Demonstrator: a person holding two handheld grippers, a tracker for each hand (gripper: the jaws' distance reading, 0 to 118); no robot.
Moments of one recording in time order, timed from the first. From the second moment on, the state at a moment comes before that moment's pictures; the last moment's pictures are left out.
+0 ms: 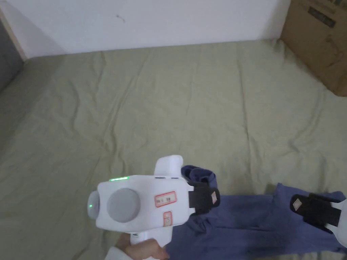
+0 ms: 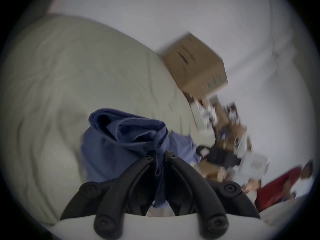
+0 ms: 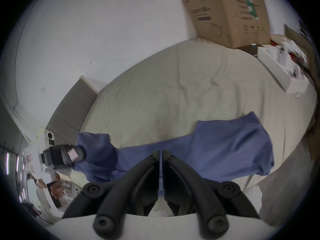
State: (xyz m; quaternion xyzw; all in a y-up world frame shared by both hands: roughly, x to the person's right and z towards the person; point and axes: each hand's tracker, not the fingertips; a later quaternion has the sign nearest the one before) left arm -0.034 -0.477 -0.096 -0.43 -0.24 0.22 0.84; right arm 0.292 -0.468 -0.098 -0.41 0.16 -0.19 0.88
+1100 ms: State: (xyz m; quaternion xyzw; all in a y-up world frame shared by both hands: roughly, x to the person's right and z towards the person) left arm 0.039 -0.554 -0.098 -0.55 -0.29 0.20 0.75; right arm 0.352 -0.485 -0.083 -0.43 0.10 -0.24 0.87
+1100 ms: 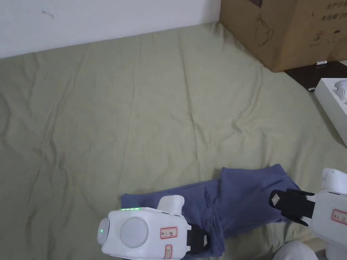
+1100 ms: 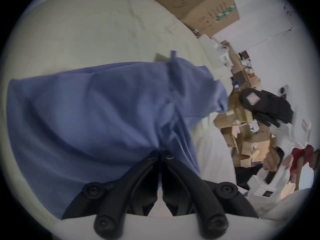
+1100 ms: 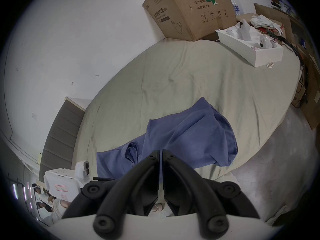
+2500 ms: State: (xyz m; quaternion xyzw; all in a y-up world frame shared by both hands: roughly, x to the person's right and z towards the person) left arm -0.269 -0.596 -0.042 -0.40 -0.16 0.53 0.73; right arm 0.251 -0.466 -0.093 -0.46 0.16 -0.13 0.86
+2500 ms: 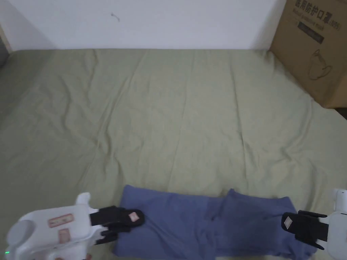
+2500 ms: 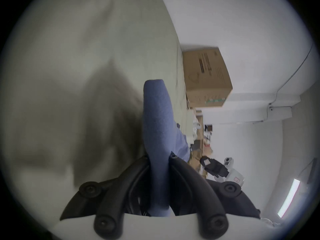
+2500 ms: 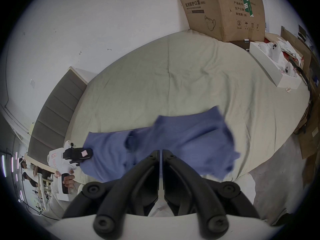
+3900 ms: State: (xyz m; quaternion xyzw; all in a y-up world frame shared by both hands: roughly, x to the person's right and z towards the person) left arm -0.073 -0.536 -0.133 -0.54 -0.14 0.28 0.78; right arm 0.335 -0.510 -0.087 -0.47 0.11 -0.21 0.85
